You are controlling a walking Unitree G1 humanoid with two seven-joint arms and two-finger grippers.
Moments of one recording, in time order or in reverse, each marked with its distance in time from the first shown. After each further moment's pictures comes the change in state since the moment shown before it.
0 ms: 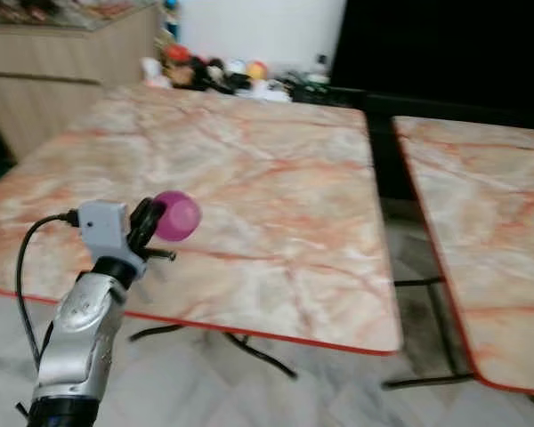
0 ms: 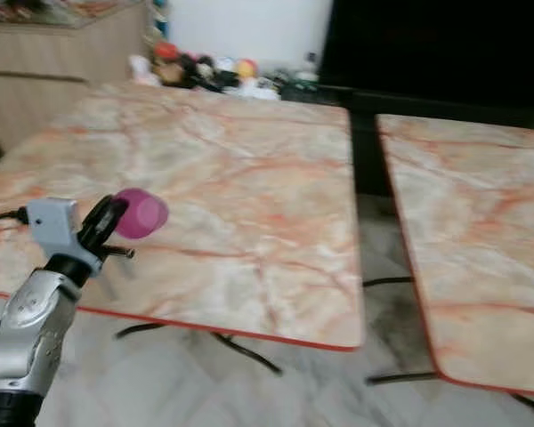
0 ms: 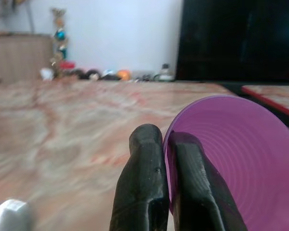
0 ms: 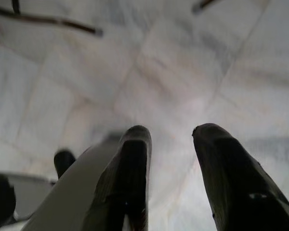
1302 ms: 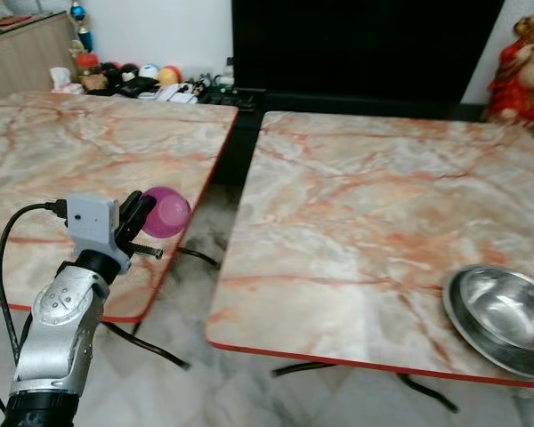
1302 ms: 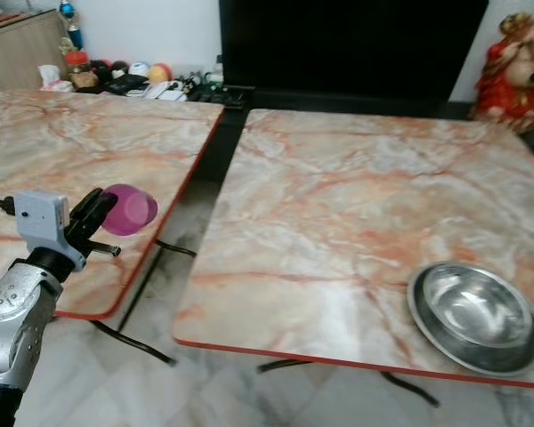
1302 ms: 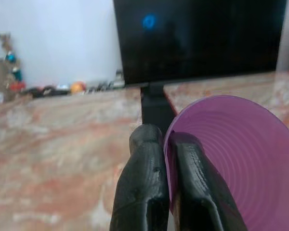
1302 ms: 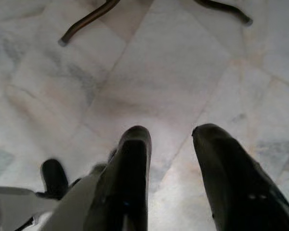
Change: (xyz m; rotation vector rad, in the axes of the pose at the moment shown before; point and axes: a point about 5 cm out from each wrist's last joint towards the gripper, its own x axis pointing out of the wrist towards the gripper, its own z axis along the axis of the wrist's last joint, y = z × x) left arm -0.007 0.027 0.006 0.138 0.025 -0.022; right arm 0.001 -0.001 0.004 0.002 -0.024 -0.022
